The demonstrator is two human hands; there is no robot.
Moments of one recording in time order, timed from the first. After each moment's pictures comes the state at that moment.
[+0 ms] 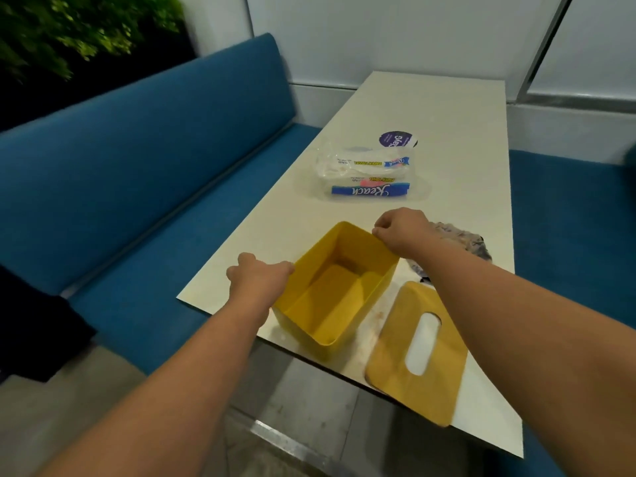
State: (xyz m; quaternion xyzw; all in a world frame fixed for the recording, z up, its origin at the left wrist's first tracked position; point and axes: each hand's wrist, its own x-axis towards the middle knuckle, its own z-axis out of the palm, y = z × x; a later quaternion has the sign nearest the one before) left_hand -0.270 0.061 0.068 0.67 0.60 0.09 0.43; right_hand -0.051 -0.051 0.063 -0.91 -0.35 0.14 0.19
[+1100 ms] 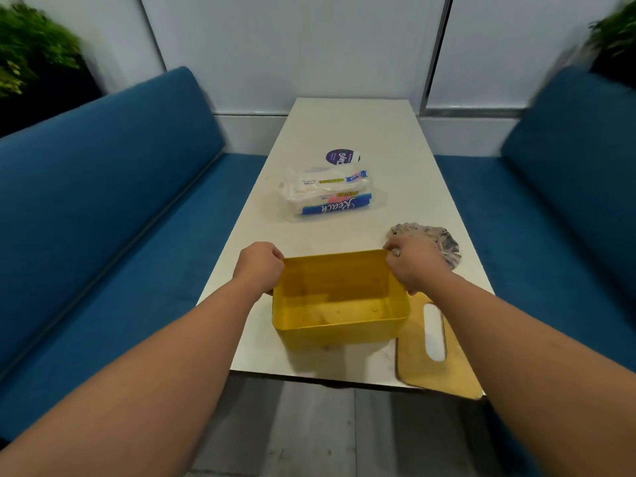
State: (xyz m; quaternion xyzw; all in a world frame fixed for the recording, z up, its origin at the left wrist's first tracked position) left_hand -0.224 0.163 0.058 0.88 0.33 0.02 0.33; right_hand -0.123 -0.075 0.067 -0.95 -0.17 0.10 0.23
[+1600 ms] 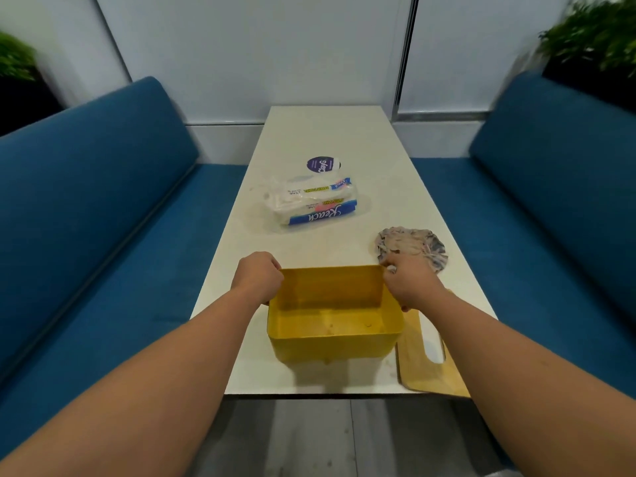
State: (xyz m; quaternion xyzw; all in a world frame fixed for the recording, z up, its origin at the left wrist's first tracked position) left_hand -0.207 0.173 0.053 0.91 0.29 -0.01 0.29; right_hand -0.134 -0.074 0.052 -0.95 -0.11 0.12 0.25
